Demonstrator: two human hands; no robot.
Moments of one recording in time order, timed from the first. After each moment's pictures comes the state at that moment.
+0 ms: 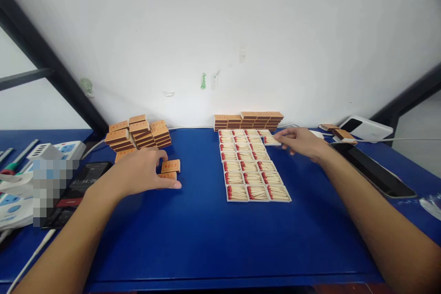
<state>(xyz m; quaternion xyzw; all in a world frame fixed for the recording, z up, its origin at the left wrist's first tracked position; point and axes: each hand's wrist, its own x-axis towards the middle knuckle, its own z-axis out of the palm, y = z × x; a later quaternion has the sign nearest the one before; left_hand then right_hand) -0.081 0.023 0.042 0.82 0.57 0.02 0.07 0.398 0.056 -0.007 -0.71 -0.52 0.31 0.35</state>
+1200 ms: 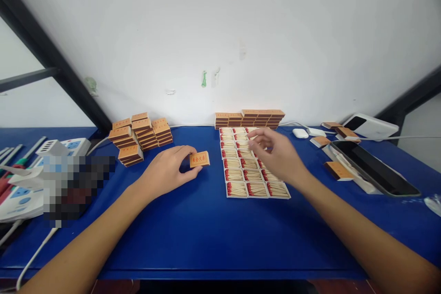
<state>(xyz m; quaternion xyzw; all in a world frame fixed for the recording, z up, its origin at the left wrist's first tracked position) -0.030 0.010 0.011 0.88 0.41 0.21 0.07 0.284 -0.006 0.012 -0.57 -0.67 0.23 0.43</state>
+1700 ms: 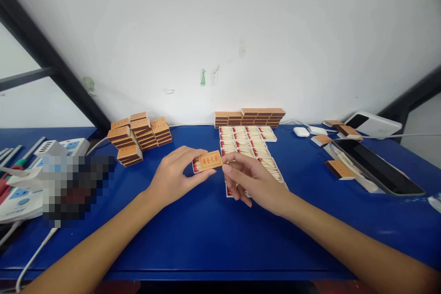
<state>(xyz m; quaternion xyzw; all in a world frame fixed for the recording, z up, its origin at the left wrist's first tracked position) -0.007 -0.002 0.000 0.86 0.28 0.42 -0.01 0.230 -0.045 0.012 -0.42 -0.56 0.60 0.39</state>
